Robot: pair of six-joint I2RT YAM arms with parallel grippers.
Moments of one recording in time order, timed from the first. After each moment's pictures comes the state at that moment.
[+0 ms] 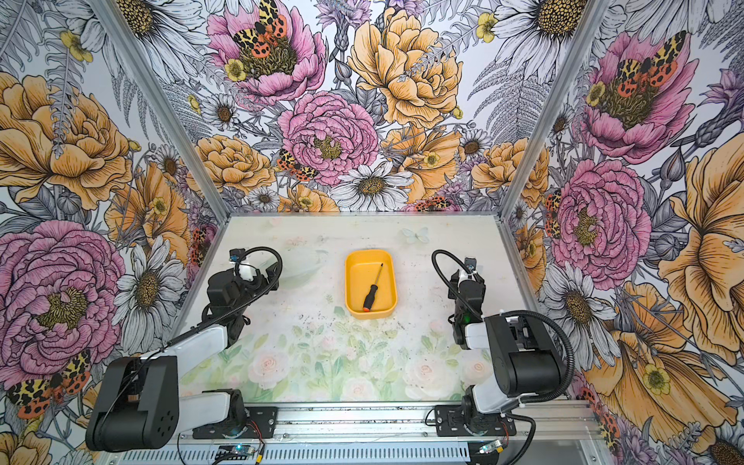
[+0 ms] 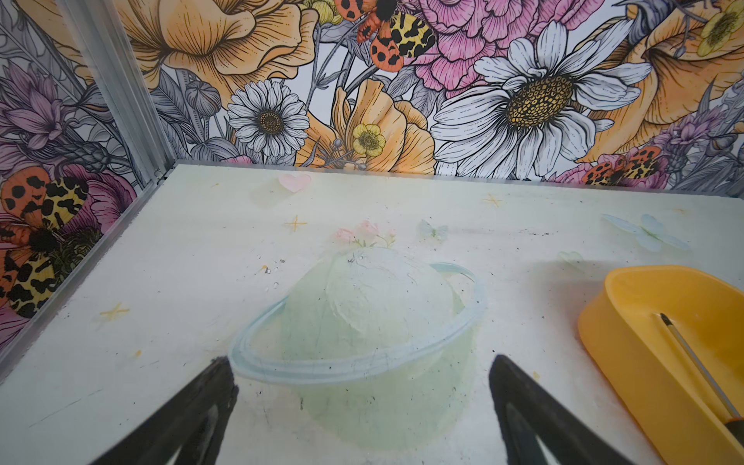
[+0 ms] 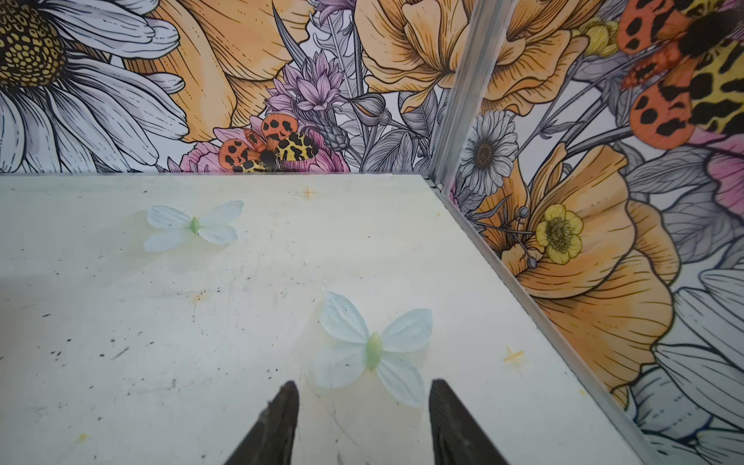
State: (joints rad) left arm 0.01 1.29 0.43 0.59 0.09 -0.08; right arm 0.03 1.53 0.34 0.91 0.29 -0.03
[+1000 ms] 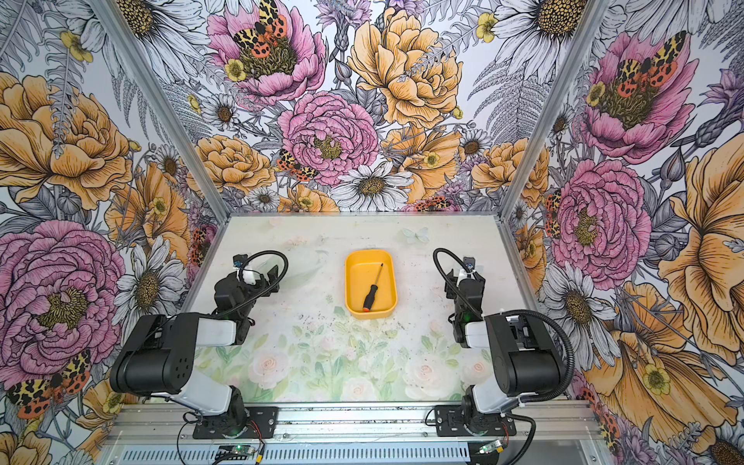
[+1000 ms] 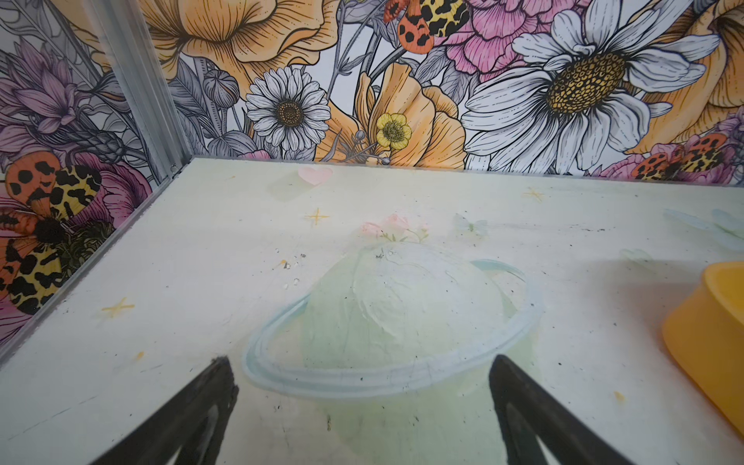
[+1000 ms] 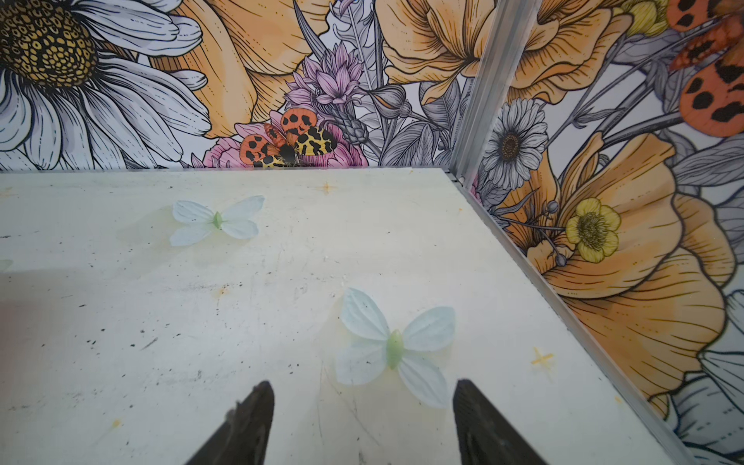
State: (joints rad) left arm 0.04 1.55 0.39 0.95 0.08 -0.05; right arm 0.03 1.53 0.35 0.89 0.24 -0.01
